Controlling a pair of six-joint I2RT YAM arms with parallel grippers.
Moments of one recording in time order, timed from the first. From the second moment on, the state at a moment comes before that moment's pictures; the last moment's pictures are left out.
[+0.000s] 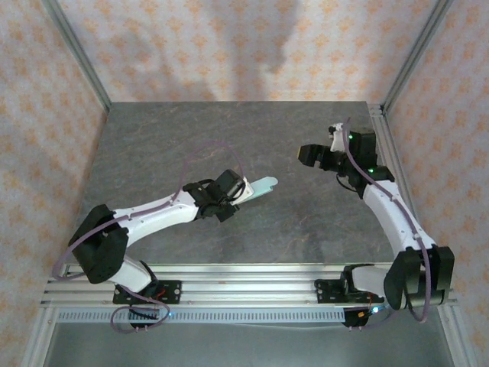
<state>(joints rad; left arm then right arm) -0.76 1.50 0.99 -0.60 -0.23 0.25 0.09 1.22 0.97 -0.37 -0.53 0.22</state>
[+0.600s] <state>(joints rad) -0.68 1.69 1.23 -0.95 -0.05 0.33 0.31 1.26 1.01 -0.67 -0.47 -0.34</state>
